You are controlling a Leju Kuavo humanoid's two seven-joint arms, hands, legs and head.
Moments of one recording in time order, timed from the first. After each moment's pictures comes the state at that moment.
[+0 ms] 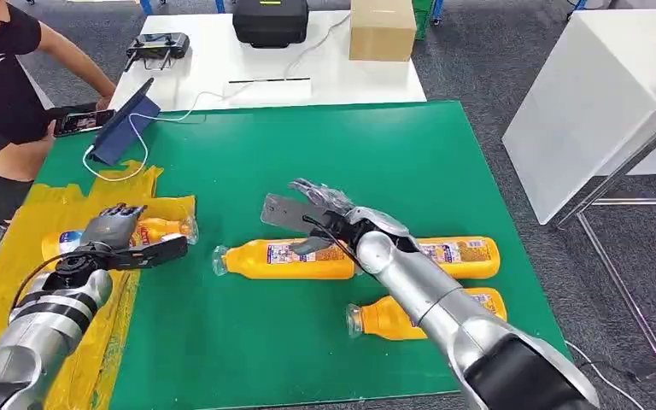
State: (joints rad) left arm -0.67 0.21 -0.18 -0.57 -1.52 0.16 0.04; right arm -0.76 0.11 0.73 -0.84 0.35 0.25 0.16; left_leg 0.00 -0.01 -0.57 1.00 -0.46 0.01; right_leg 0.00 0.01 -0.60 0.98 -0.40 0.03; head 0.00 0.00
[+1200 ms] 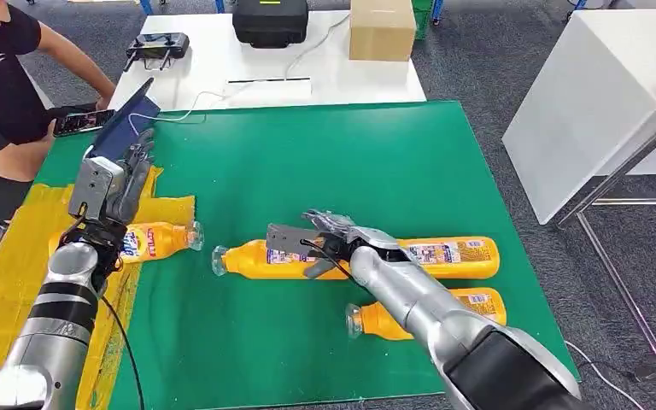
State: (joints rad) left arm -0.54 0.08 0.03 -1.06 -0.38 -0.12 -0.25; right arm -0.80 0.19 0.75 -0.52 0.47 0.23 0.12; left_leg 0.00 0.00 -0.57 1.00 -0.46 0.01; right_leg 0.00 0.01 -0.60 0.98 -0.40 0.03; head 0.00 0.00
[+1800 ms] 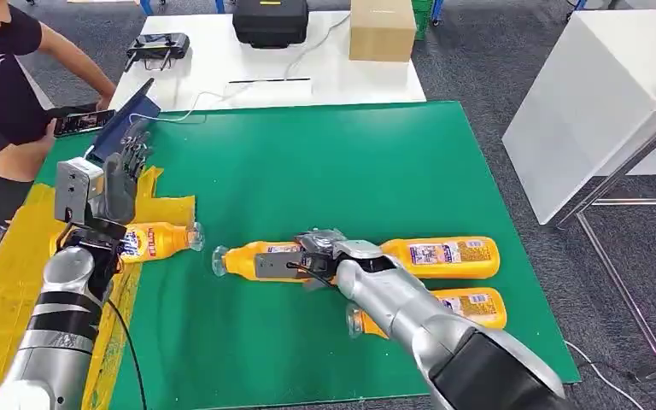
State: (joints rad) left arm -0.49 0.07 0.01 -1.18 -0.26 -0.12 -0.25; right arm -0.82 0.25 0.81 -0.43 0.58 0.32 0.12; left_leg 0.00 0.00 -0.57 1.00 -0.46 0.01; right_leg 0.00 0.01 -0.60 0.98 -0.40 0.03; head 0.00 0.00
